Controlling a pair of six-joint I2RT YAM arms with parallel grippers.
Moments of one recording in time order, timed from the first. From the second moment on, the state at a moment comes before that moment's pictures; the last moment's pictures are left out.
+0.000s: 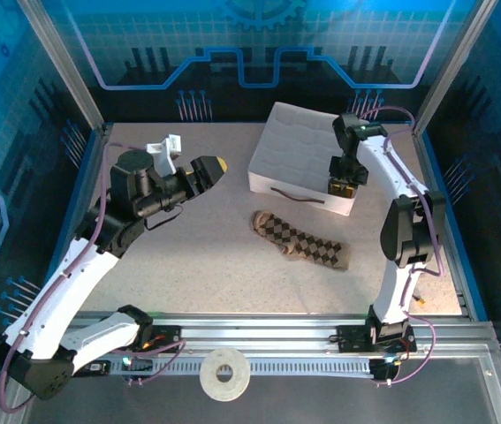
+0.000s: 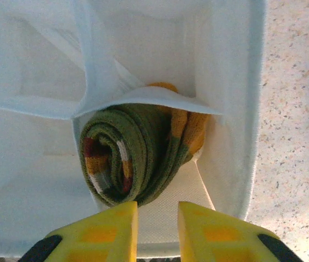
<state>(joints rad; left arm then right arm) -0.43 1.01 1.18 -0.44 0.31 -0.90 0.17 1.92 1.74 -1.21 0.12 0.48</state>
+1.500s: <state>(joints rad) -0.43 0.89 0.93 -0.49 0.28 -1.06 0.68 1.63 0.77 -0.06 -0.30 0.96</state>
